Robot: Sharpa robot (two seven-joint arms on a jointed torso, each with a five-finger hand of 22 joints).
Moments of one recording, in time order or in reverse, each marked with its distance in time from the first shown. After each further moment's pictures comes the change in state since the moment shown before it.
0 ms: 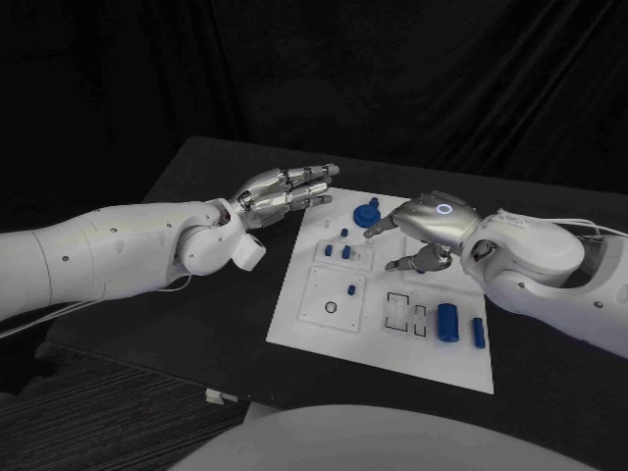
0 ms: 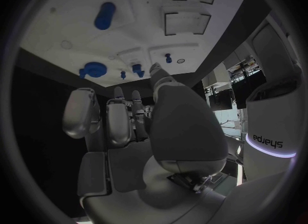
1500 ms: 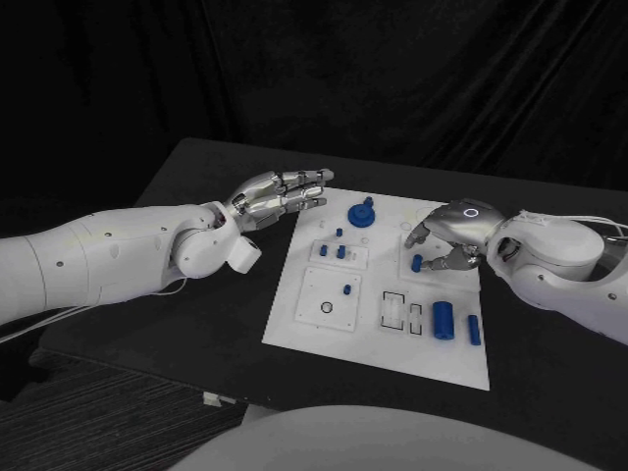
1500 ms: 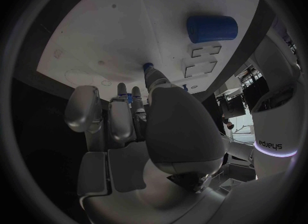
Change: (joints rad) left arm -0.006 0.010 0.000 -0.015 0.000 0.007 -0.008; left_hand 0.000 0.000 0.039 -0.036 0.010 0.049 0.027 0.015 0.008 0.021 0.029 0.046 0.006 0.000 0.000 0.000 0.000 0.000 0.003 0.003 0.000 -0.007; right arm -0.027 -0.056 -0.002 -0.105 0.000 0.096 0.017; right_hand 0.064 0.110 -0.008 -0.025 0.198 0.111 0.042 0.025 0.040 0.082 -0.044 0.136 0.010 0.001 -0.031 -0.031 -0.048 0.016 0.008 -0.029 -0.079 0.000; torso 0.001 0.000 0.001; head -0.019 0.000
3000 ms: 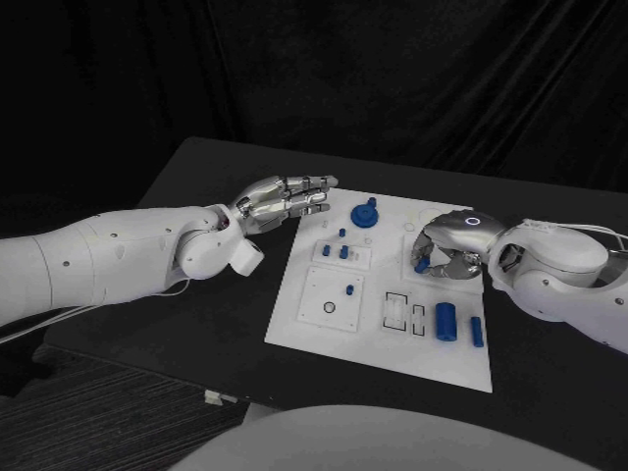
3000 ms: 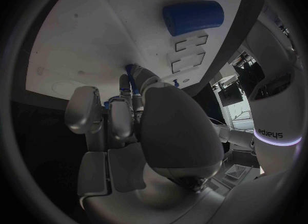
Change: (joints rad) left arm -0.010 -0.001 0.000 -0.001 0.000 0.010 -0.019; left_hand 0.000 0.000 0.031 -0.024 0.000 0.010 0.007 0.004 0.000 0.007 0.007 0.007 0.000 0.000 0.000 0.004 0.001 0.000 0.004 -0.004 0.000 -0.001; right arm -0.018 -0.011 0.000 0.027 0.120 -0.007 0.030; right_hand 0.092 0.017 0.181 -0.111 -0.071 0.261 0.058 0.092 0.083 0.309 -0.034 -0.021 -0.007 0.000 -0.007 -0.004 -0.008 0.000 0.005 -0.005 0.013 0.001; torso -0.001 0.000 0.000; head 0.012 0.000
